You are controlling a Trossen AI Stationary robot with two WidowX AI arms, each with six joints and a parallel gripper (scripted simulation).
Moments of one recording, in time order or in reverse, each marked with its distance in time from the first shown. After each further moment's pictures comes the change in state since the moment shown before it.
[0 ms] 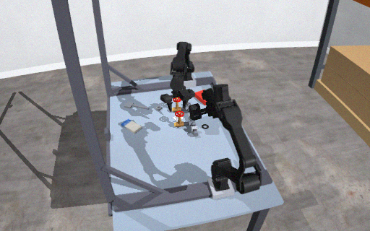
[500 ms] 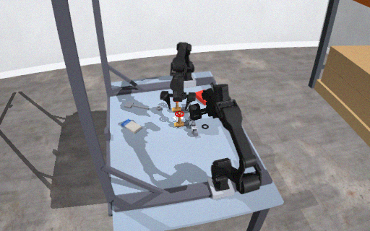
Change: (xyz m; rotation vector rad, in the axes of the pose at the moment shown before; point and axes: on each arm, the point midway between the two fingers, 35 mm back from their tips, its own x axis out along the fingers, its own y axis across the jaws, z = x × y) left arm 0.002 0.002 0.000 0.638 0.015 0.016; right arm 0.000 0.000 0.000 0.000 0.000 0.000
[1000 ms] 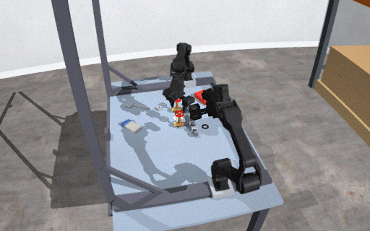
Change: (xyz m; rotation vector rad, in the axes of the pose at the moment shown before) left arm 0.002 0.002 -0.001 0.657 0.022 0.006; right arm 0.000 0.000 0.000 0.000 0.000 0.000
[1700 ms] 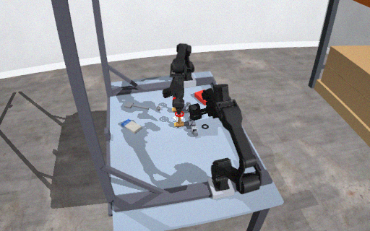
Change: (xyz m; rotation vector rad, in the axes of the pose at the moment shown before) left arm 0.002 0.000 -0.003 0.845 0.023 -0.018; right arm 0.000 0.000 0.000 0.000 0.000 0.000
